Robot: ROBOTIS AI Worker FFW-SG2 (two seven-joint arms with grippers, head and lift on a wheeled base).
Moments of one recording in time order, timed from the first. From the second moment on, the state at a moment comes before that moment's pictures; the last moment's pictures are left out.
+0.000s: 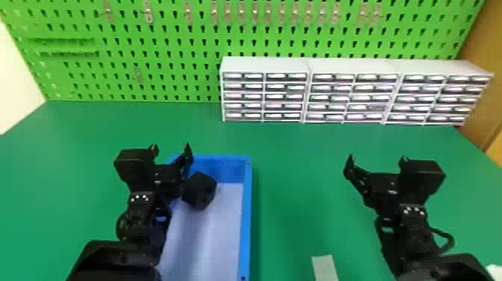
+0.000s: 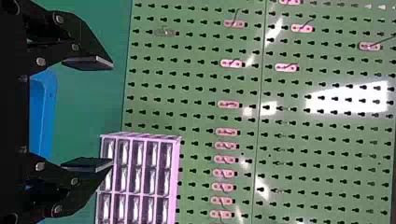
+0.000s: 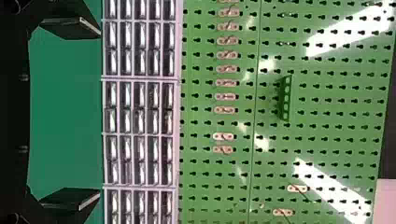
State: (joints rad) left arm 0.02 0.00 -0.06 -1.66 0.06 0.00 0.07; right arm 0.05 -0.15 0.10 -1.70 -0.11 -0.02 -0.23
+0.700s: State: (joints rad) left arm 0.02 0.00 -0.06 -1.66 0.06 0.00 0.07; right arm 0.05 -0.15 0.09 -1.70 -0.11 -0.03 -0.23
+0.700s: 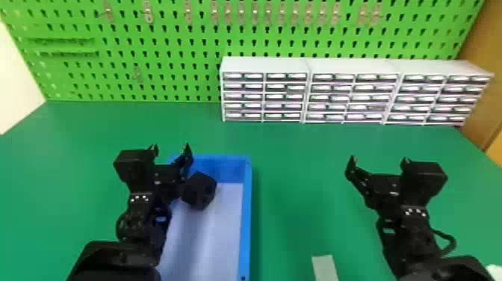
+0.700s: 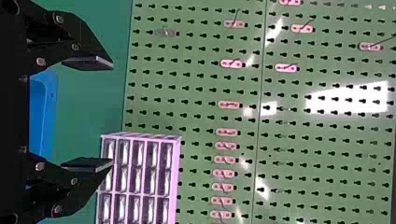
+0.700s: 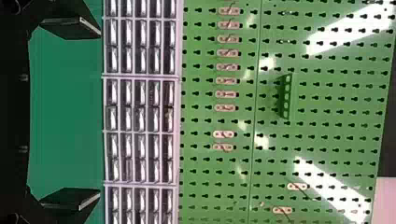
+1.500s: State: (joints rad) left arm 0.03 0.00 -0.06 -1.66 0.06 0.00 0.07; right arm 0.06 -0.16 0.10 -1.70 -0.12 -0.02 -0.23
